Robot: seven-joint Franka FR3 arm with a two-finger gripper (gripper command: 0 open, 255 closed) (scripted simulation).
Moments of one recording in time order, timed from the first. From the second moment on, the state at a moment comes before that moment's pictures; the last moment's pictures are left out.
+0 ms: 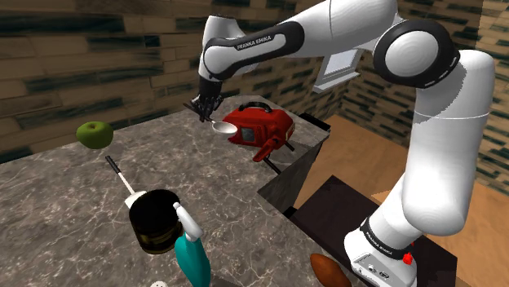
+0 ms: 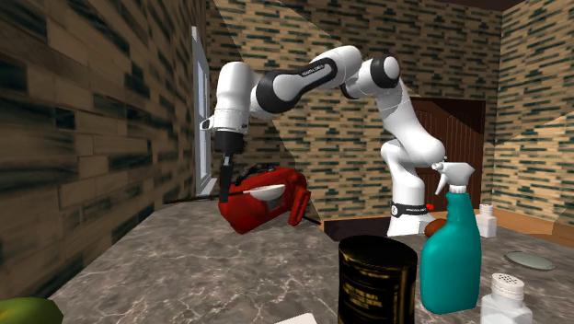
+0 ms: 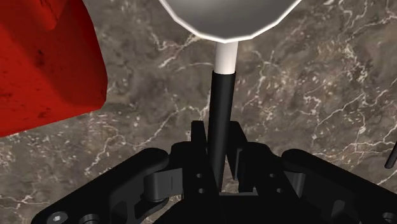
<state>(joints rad) 0.09 0.42 0.16 -1.65 0.00 2.19 0.22</state>
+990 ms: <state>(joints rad) 0.21 0.04 0.26 -2.17 0.04 2.36 0.42</state>
